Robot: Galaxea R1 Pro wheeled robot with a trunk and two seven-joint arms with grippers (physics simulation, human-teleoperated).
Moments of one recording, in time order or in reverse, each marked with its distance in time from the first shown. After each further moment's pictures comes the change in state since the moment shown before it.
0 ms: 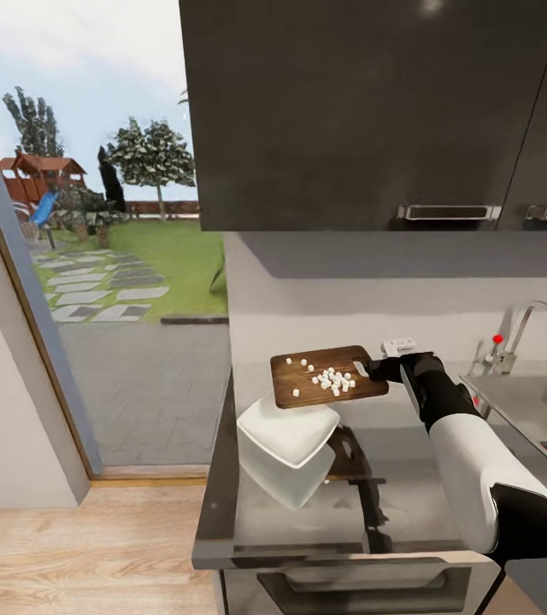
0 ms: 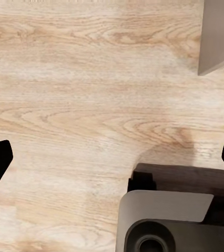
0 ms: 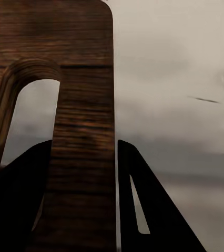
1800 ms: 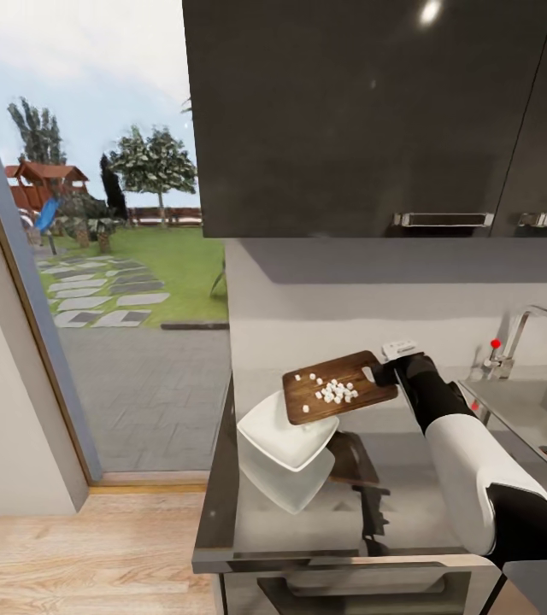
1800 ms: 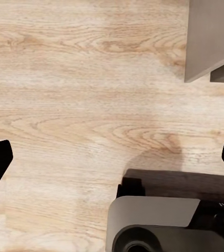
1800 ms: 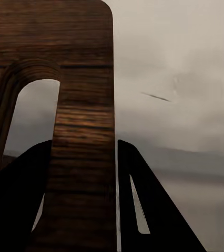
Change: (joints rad) left arm 0.000 -0.023 0.000 -0.002 -0.001 -0.001 -0.005; right arm 0.000 0.009 0.028 0.015 0.154 0.017 -0.070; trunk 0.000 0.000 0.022
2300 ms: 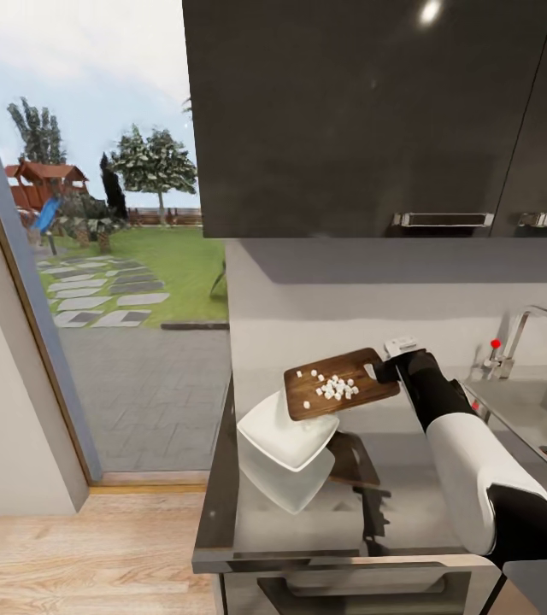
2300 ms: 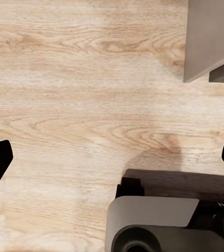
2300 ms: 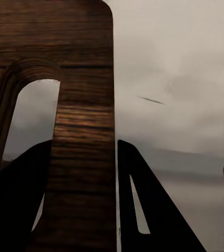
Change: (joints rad) left arm 0.000 -0.001 0.000 0.000 0.000 -0.001 -0.003; right arm 0.000 0.001 -0.002 -0.033 0.001 0.025 0.001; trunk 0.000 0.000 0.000
